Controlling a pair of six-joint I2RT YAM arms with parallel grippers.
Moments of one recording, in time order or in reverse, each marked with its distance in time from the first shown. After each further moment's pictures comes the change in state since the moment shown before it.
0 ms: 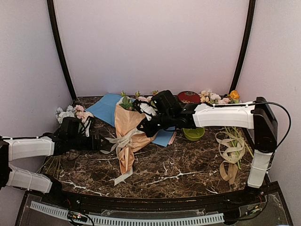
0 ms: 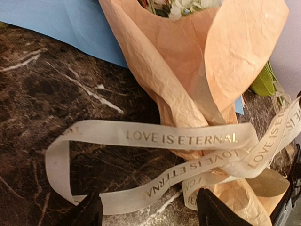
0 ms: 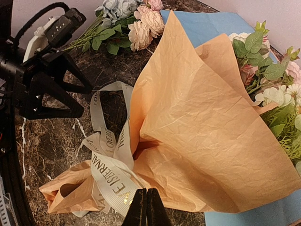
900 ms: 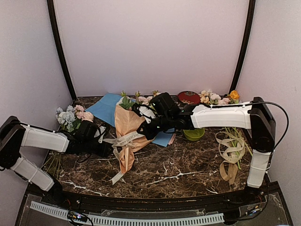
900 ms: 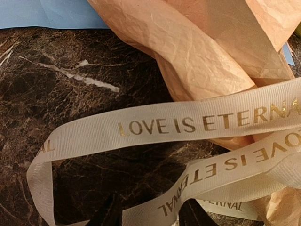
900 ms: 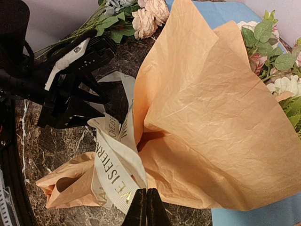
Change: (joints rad) left arm -0.185 0.268 0.082 -0.008 -0.244 0.186; right arm 0.000 0.023 0.000 -0.019 -0.029 -0.001
